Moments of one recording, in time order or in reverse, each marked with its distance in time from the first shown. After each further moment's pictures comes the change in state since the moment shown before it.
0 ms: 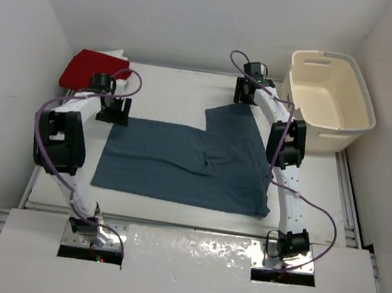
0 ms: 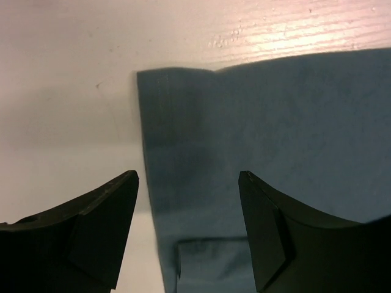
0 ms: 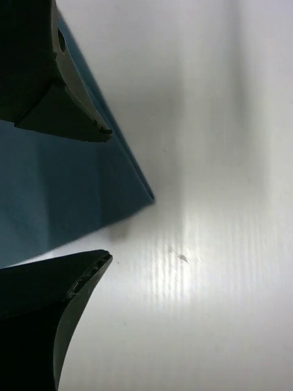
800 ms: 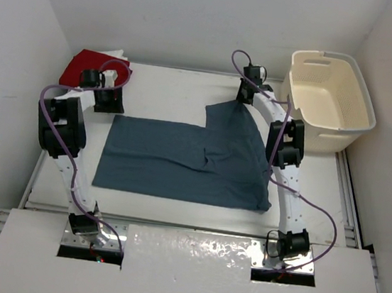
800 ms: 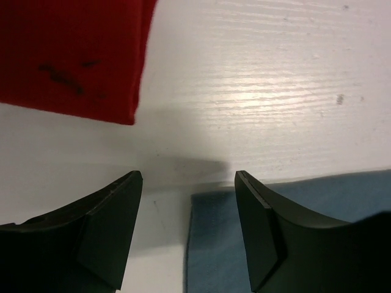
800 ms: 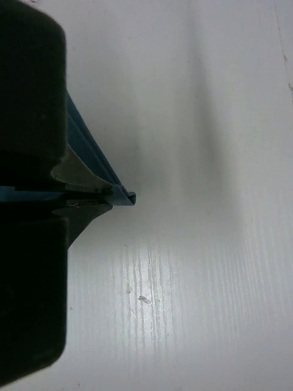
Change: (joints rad) left arm 0.105 0.274 0.159 0.229 0.132 -0.077; right arm -0.007 0.050 -0.032 0.203 -0.048 0.104
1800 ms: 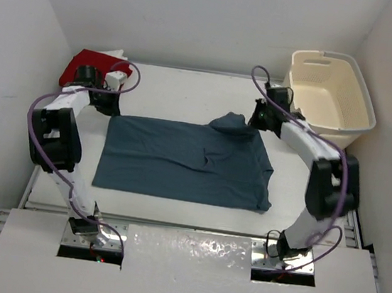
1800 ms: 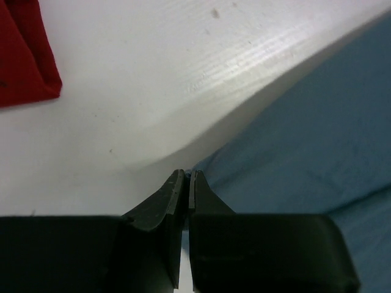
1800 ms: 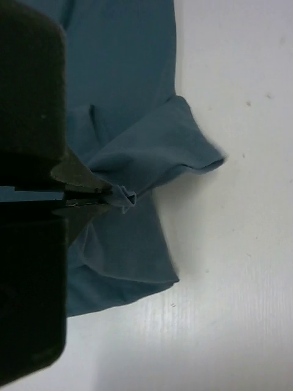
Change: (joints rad) left arm -0.002 -0.190 -0.054 -0.223 0.208 0.355; right arm -0.003 -0.845 -1.005 0.153 -0.199 0.025
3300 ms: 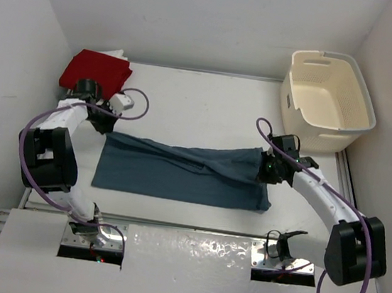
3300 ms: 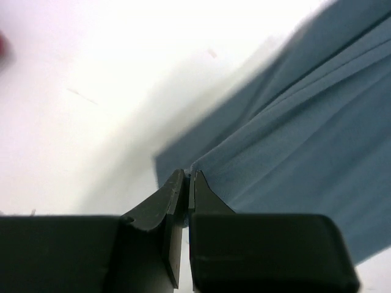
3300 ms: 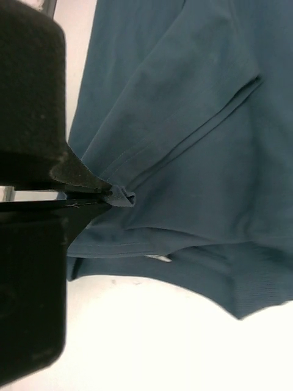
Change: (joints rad) left arm -0.016 -0.262 -0.242 -0.179 -0.097 0.512; right arm 0.036 -0.591 -0.599 -0.275 -0.043 -0.012
